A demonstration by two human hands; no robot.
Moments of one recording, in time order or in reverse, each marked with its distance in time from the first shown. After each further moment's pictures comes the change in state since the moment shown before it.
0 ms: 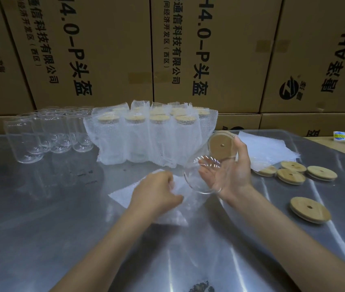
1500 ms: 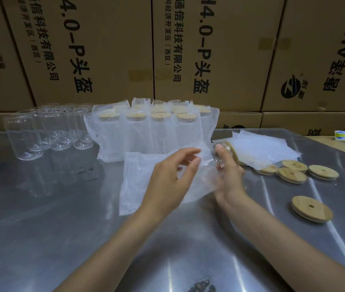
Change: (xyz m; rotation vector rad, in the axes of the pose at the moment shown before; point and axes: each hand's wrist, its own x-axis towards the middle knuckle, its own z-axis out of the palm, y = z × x) left_hand -0.012 0.031 -0.009 -0.596 0.287 0.353; right_hand 0.016 0.027 -0.002 -0.085 0.392 -0.237
